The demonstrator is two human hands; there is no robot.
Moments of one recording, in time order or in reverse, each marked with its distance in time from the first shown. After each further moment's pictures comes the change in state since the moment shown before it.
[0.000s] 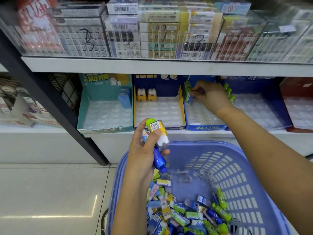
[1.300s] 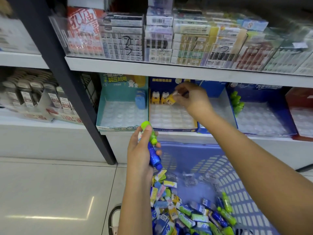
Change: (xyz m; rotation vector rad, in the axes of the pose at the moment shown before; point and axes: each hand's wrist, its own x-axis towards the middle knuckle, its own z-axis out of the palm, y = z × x) left_hand -0.003 0.020 -0.032 -0.190 0.107 -0.003; right_hand -0.007 -0.103 0.030 0.152 -0.041 0.068
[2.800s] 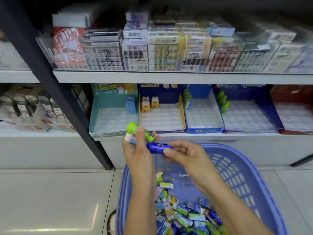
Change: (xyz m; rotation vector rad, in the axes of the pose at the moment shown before) left_hand -0.018 -0.019 0.034 0.016 0.167 0.369; right_hand -0.158 -0.014 -0.004 0.946 -0.155 0.521
